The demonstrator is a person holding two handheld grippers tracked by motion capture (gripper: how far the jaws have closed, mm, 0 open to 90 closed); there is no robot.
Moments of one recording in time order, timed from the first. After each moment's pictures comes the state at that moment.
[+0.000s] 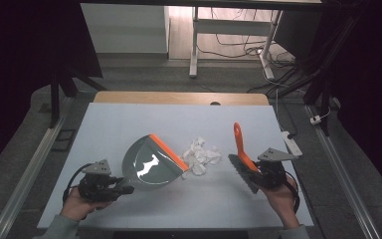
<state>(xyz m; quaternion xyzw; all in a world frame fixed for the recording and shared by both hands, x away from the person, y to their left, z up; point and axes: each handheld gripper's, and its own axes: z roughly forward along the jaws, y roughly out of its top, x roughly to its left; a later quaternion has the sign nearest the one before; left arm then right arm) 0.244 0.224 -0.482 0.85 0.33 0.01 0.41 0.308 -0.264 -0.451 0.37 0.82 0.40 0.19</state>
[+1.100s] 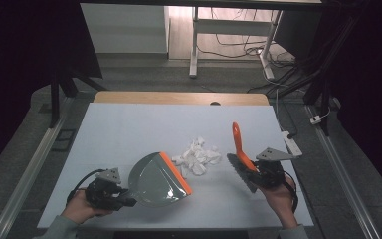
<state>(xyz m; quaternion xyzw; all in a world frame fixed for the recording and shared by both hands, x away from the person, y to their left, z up) 0.244 0.213 -0.496 0.89 0.30 -0.04 0.34 0.309 -0.260 -0.450 0.37 0.81 0.41 0.19</state>
